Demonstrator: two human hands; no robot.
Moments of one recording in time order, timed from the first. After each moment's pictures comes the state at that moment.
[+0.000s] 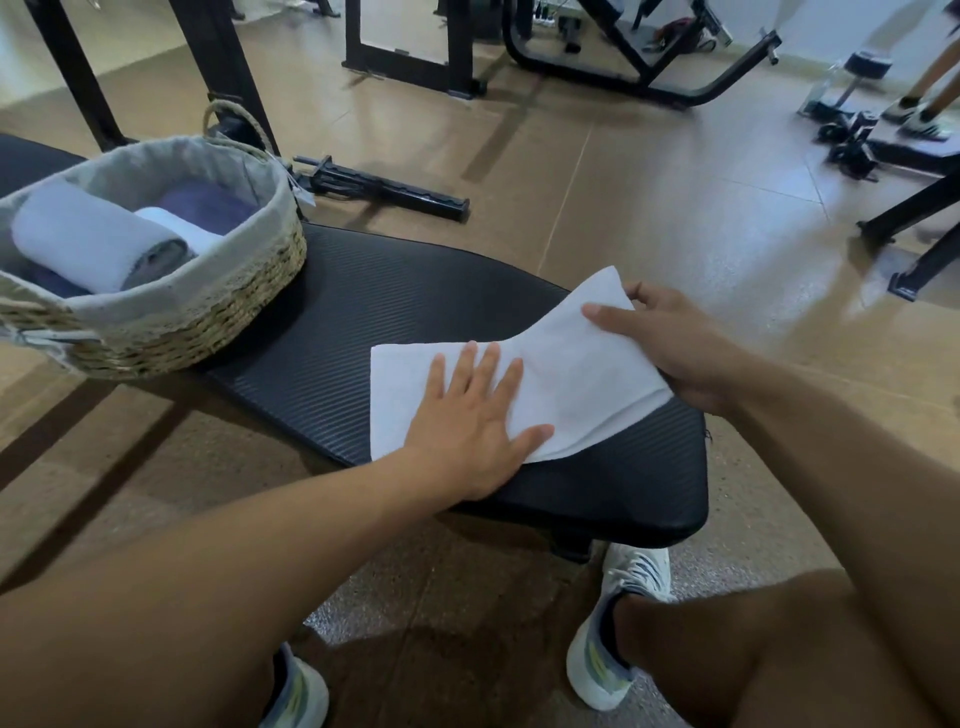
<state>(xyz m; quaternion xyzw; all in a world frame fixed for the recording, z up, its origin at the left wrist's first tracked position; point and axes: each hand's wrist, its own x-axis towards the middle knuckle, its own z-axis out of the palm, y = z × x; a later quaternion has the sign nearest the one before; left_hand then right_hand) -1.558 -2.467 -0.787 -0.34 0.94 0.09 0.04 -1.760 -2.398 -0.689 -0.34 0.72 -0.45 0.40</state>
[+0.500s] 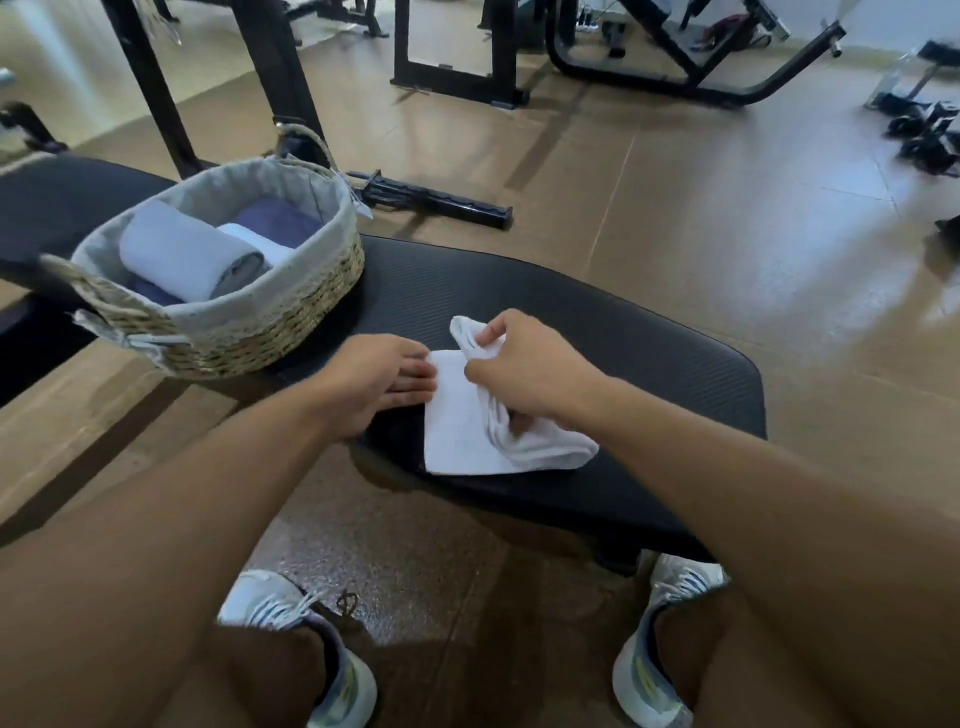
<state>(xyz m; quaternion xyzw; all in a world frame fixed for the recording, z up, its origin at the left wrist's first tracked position) -1.476 -2.546 -0.736 -0.55 0.47 0.65 -0.22 -1.625 -2.454 -0.697 -0.51 0.76 -0.24 0.32</state>
